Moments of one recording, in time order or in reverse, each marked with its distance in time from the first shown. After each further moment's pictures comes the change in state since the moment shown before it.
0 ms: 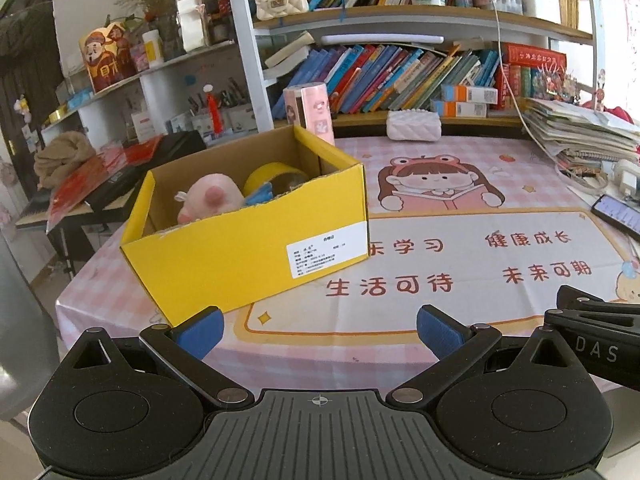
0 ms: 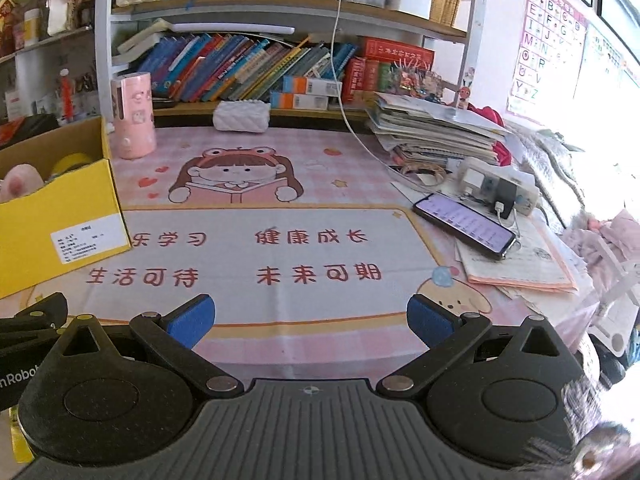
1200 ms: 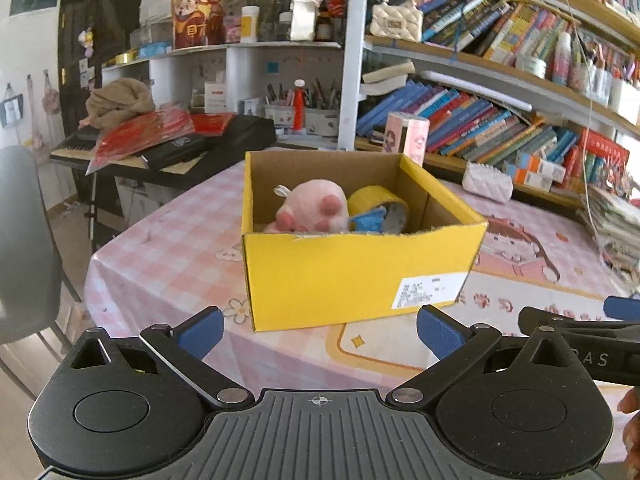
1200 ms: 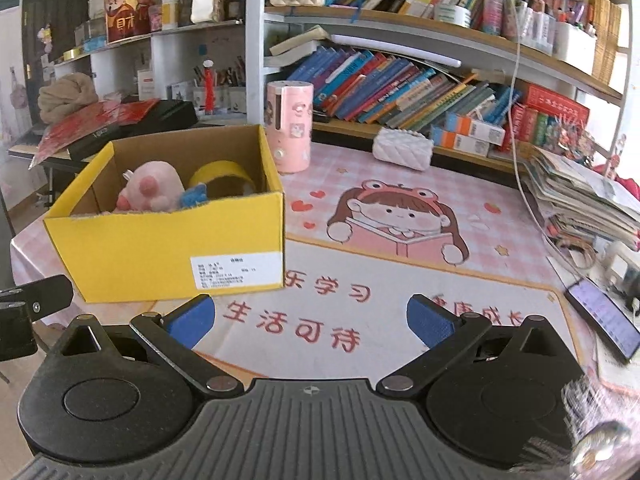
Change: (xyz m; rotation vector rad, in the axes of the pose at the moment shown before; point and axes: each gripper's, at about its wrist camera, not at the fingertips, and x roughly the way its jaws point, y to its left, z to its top) left arm 0.000 0.112 -0.003 -0.262 -0.042 0.024; right arm 0.016 0.081 0.042 -0.205 -0.044 0.375
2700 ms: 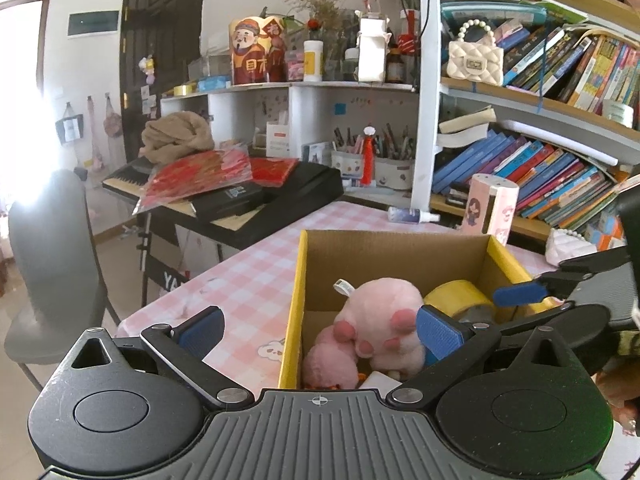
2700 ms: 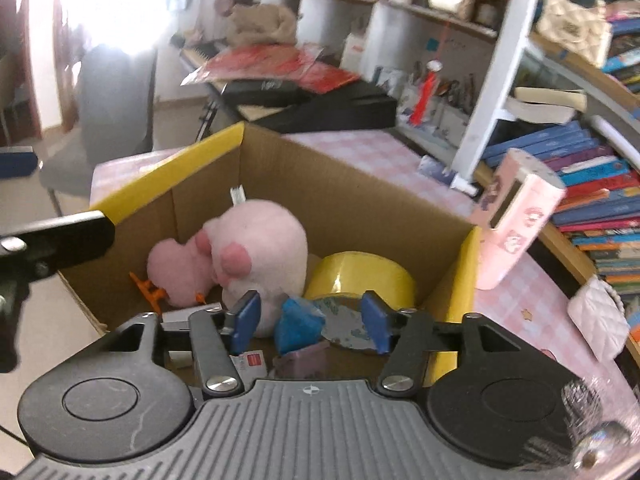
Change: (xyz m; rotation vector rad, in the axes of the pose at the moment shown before) left arm 0.069 0.010 0.070 -0.078 -0.126 0.208; right arm 0.156 0.078 0.122 -0.526 0.028 0.479
